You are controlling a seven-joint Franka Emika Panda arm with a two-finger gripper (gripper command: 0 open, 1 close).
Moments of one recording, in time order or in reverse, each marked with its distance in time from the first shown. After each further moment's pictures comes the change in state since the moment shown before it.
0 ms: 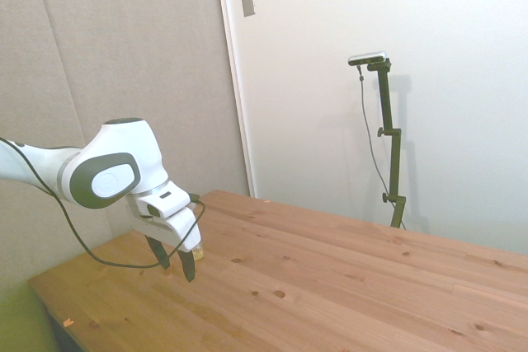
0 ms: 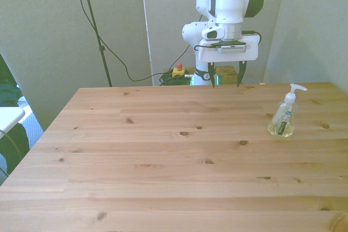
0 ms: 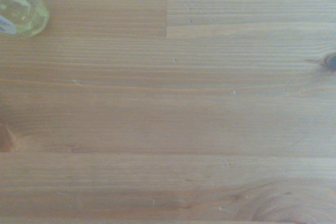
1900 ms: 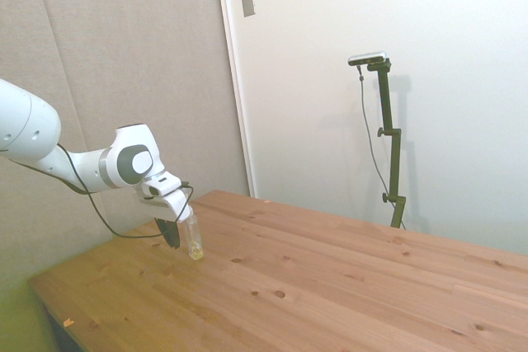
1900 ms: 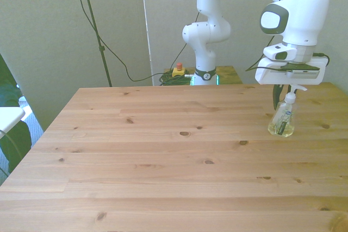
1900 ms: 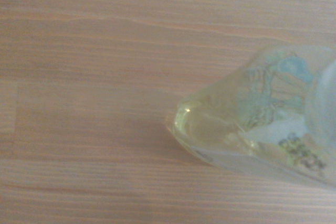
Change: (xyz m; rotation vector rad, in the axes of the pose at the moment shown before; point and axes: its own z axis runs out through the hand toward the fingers) arm -0.057 -0.203 0.048 -0.062 0.044 -0.022
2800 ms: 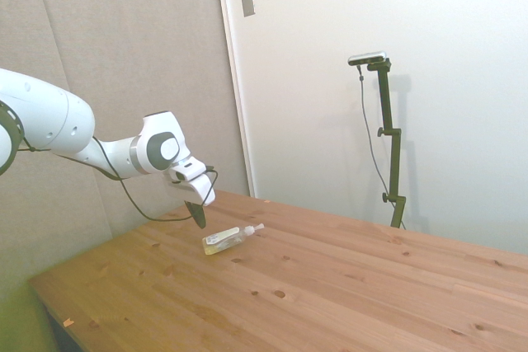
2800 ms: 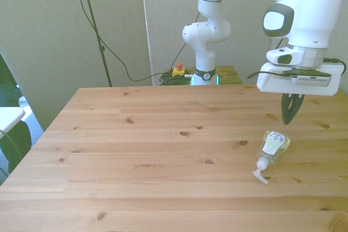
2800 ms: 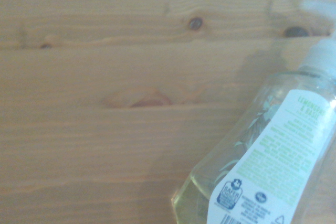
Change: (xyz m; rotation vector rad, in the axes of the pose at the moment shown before) arm 0.088 -0.035 -0.012 0.053 0.056 0.135
